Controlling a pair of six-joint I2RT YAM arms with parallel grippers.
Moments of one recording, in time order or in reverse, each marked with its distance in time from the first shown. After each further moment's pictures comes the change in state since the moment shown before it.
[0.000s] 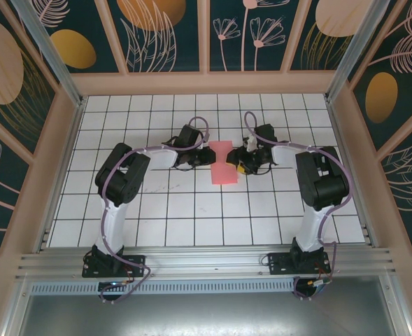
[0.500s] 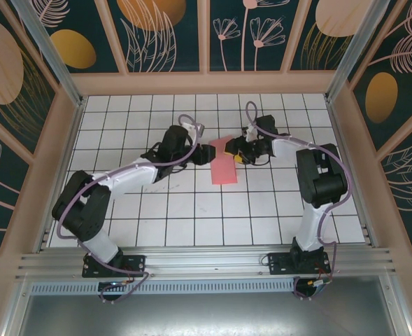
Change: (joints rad) left arm -0.090 -0.467 -0.285 0.126 -0.153 0.144; right arm -0.016 0.036 0.117 -0.001 -0.061 0.010
